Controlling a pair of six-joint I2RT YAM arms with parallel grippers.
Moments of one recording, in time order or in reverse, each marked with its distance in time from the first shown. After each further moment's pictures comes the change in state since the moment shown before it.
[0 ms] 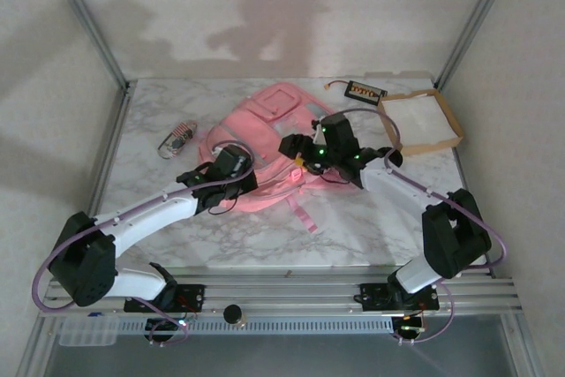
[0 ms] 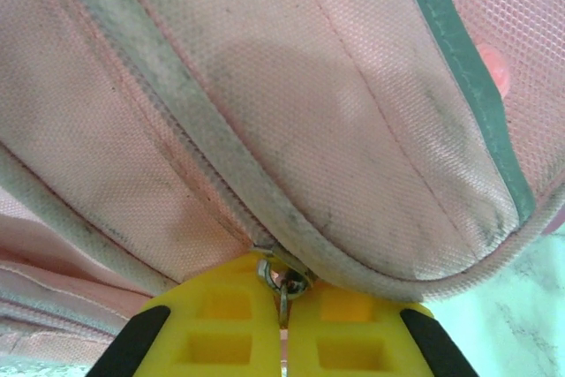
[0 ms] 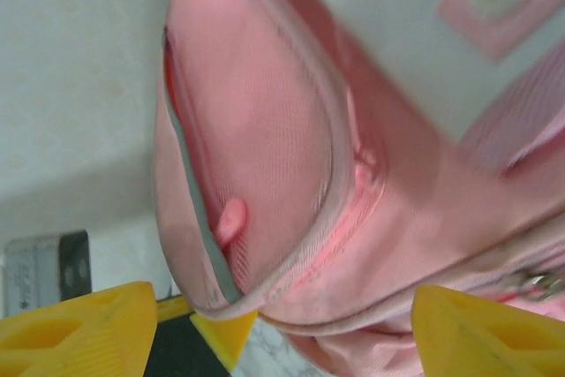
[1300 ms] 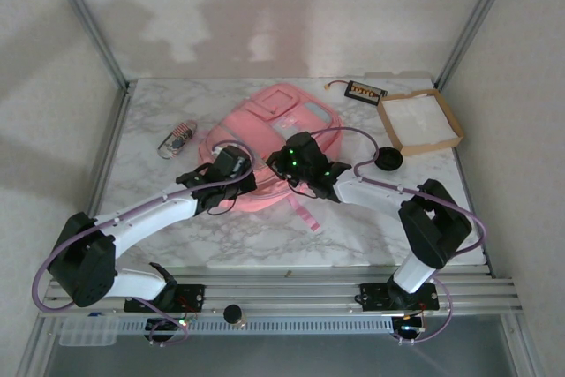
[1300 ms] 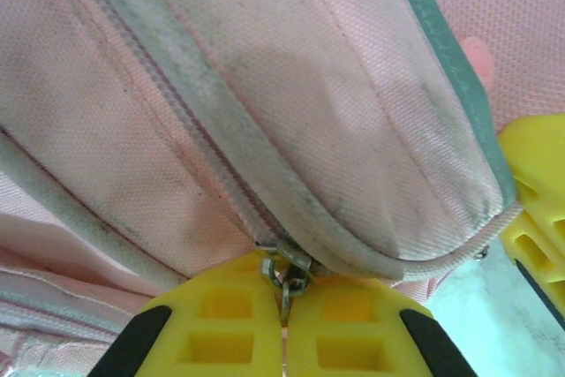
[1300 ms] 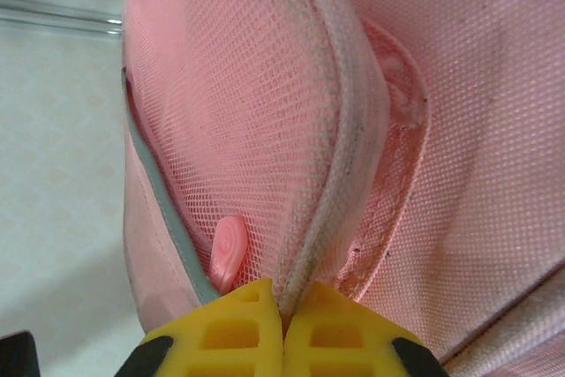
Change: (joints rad) left arm 0.017 -0.011 -0.015 0.004 -0.015 0.043; right arm 0.189 0.110 0.005 0.156 0.346 0.320
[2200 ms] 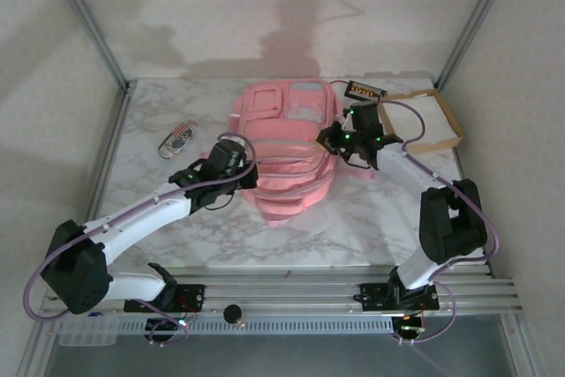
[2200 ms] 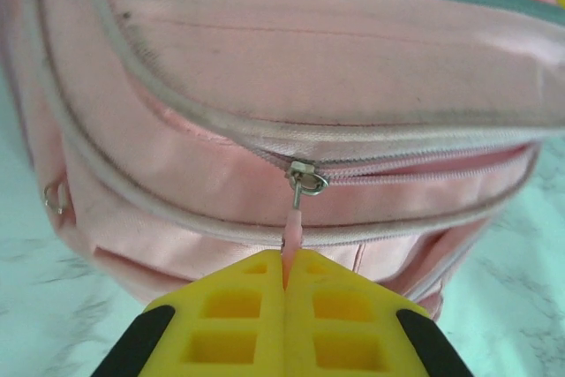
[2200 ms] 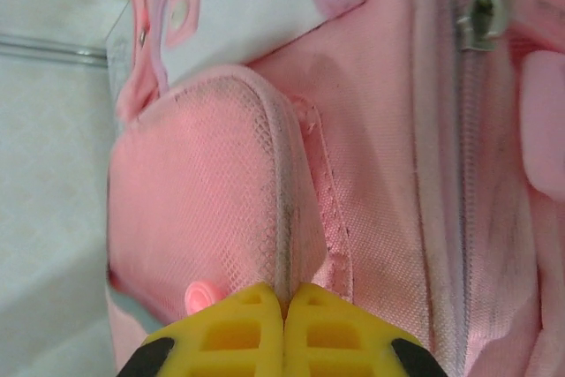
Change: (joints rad) left arm -0.015 -0.028 0.040 0.043 0.080 0.194; right arm -0.472 -0.016 0.109 -0.290 -0.378 -0.433
